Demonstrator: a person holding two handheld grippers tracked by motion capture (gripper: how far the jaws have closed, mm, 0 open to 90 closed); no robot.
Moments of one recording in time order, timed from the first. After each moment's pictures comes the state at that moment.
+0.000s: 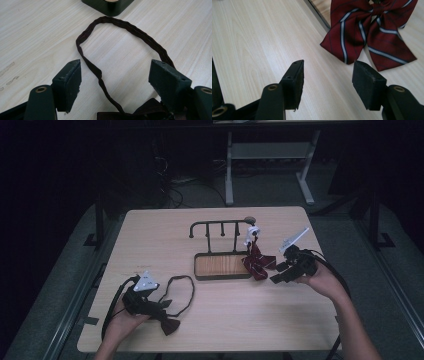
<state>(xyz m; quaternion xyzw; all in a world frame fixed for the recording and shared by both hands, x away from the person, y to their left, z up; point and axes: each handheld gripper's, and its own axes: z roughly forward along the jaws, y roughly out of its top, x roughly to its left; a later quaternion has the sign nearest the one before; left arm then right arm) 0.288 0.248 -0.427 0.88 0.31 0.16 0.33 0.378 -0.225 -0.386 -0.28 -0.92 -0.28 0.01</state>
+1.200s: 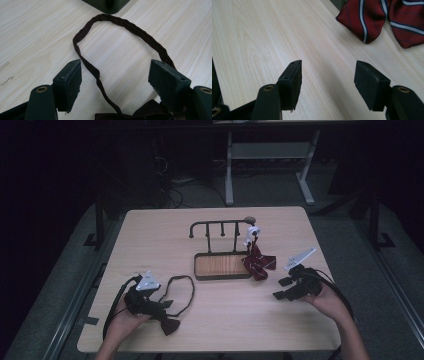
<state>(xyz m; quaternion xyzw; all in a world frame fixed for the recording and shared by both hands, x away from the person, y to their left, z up) 0.290 0.245 -0.430 0.88 0.32 0.15 0.33 0.337 -0.236 -0.418 -0.29 -0.91 -0.30 0.00</state>
